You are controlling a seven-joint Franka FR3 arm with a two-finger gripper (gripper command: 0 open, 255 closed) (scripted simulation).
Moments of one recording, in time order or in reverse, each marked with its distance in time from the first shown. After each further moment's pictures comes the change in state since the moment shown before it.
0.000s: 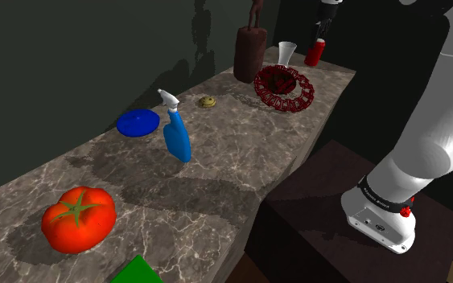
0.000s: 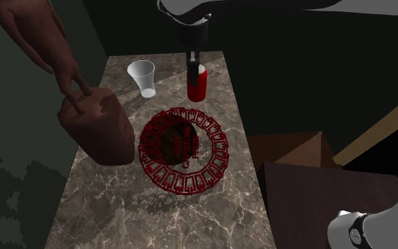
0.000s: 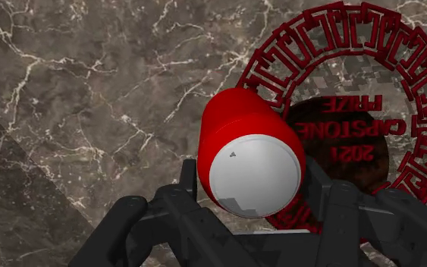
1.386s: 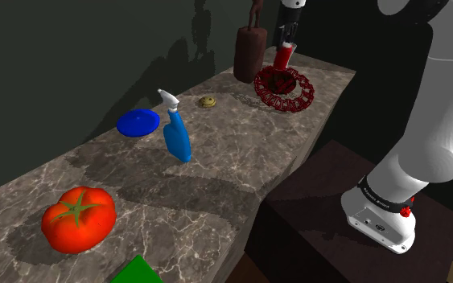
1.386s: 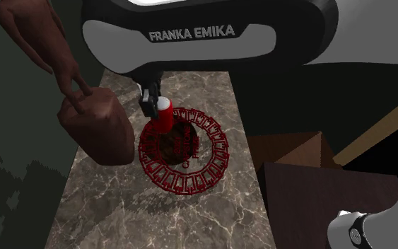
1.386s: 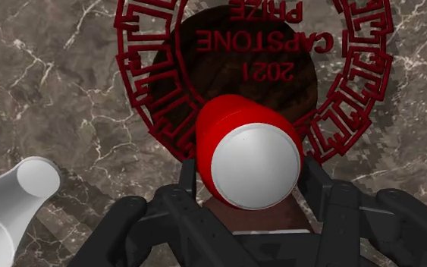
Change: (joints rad) arm 0.141 0.079 0.082 0.074 0.013 0.009 0.228
